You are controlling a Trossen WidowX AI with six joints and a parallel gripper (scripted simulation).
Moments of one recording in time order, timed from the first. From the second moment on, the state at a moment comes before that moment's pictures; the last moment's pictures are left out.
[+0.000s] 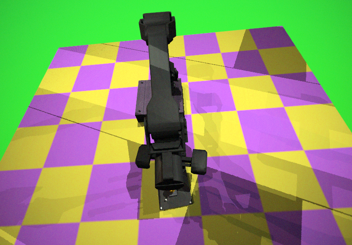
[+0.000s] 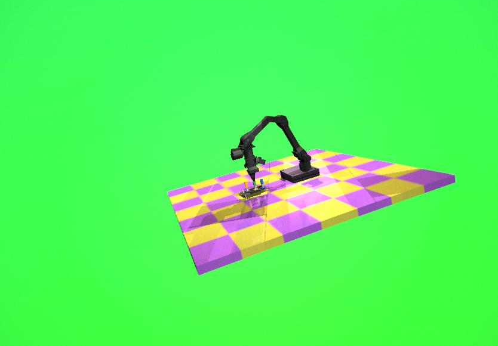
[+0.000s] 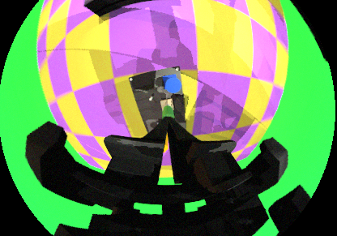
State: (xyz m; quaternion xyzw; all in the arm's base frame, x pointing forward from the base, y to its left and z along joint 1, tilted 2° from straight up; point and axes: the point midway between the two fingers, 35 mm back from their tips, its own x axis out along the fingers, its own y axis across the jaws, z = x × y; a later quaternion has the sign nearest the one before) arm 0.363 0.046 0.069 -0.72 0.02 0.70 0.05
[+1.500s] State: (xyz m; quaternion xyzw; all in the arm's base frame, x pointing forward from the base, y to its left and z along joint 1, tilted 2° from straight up) arm 0.362 0.046 0.064 -0.72 0.02 0.69 0.05
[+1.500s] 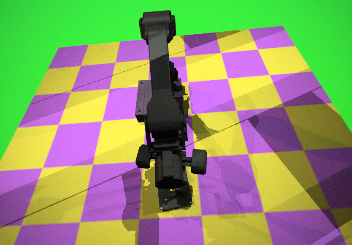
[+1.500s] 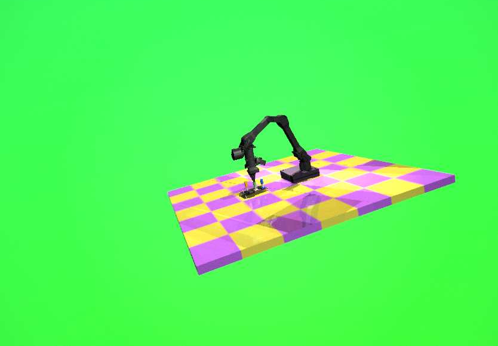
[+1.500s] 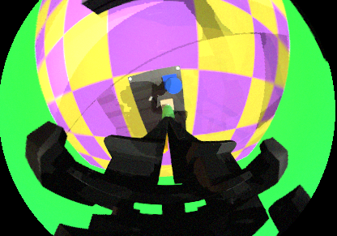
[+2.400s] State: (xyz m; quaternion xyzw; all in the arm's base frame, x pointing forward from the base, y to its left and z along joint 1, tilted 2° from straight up) arm 0.362 0.046 0.058 -0.72 0.02 0.69 0.05
